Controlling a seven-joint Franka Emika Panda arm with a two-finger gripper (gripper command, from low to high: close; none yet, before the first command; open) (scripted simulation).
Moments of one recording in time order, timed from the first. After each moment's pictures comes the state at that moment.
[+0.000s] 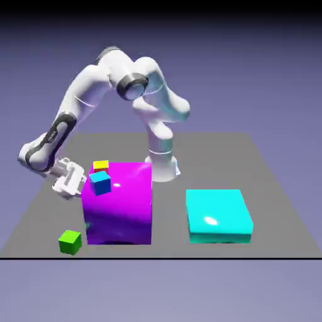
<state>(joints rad) -0.35 0.75 -0.81 -2.08 0.79 1.49 0.72</state>
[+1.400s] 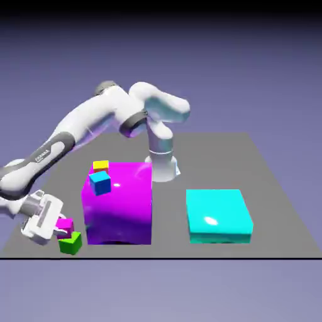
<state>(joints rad) -0.28 1.09 -0.71 -1.33 1.08 1.24 1.12</state>
